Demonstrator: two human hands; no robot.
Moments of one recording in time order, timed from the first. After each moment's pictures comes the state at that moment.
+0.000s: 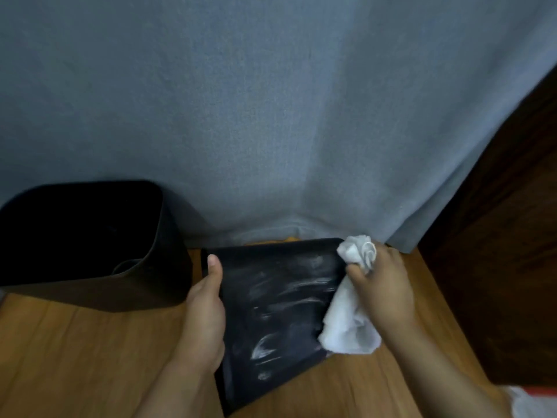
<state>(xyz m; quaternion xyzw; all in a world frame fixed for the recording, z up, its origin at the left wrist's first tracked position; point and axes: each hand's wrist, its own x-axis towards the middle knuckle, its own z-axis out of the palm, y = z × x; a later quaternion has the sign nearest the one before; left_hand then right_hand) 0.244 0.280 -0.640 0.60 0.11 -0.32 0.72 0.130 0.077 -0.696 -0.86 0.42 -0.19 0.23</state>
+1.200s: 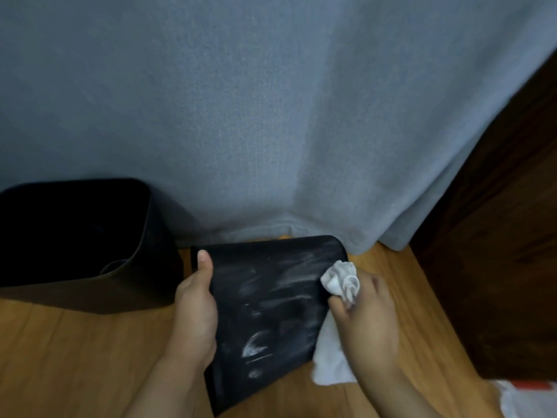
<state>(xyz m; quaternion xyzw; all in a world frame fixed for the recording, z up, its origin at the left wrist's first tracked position) 0.252 0.276 -0.650 0.62 0.10 -0.30 0.72 0.105 0.123 -0.710 -0.84 0.44 -0.20 0.25</state>
